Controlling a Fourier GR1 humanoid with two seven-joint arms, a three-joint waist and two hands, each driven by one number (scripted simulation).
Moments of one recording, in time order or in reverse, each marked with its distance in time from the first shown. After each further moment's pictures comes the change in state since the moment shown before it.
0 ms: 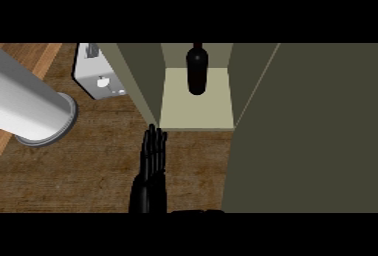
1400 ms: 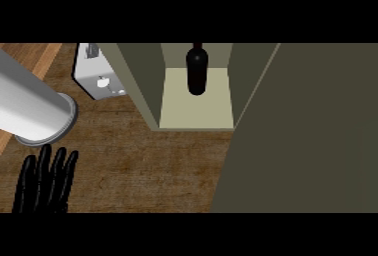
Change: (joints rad) left arm 0.375 0.475 0.283 -0.442 0.145 -0.359 0.000; right arm 0.151 0.043 0.330 0.024 -0.066 0.091 0.140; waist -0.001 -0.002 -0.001
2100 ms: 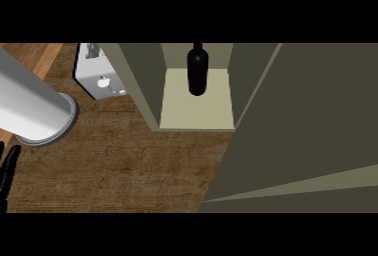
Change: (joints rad) left arm 0.133 0.130 0.317 -0.013 0.182 -0.214 0.029; right arm -0.044 -0.022 0.334 -0.022 0.142 -0.139 0.020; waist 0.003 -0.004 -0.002
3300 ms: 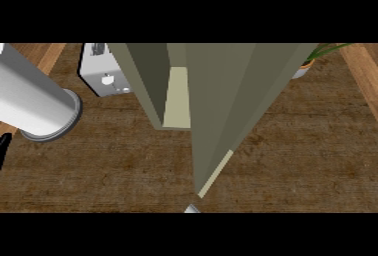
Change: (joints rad) left arm -0.048 -0.004 0.121 0.066 0.097 -0.158 0.097; right arm -0.471 -0.152 0.149 0.115 0.103 -0.490 0.001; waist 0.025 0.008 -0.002
